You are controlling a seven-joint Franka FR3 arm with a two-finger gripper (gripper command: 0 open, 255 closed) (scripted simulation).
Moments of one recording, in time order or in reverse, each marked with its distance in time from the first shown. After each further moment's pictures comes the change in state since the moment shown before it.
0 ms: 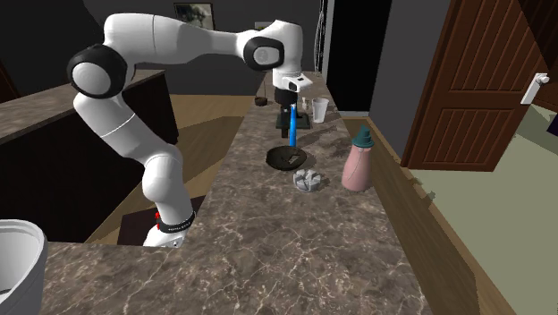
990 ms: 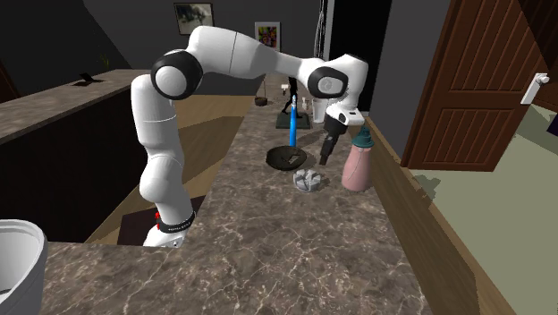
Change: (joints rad) arm -0.092 0.547 -0.058 0.398 -0.018 -0.010 0.239
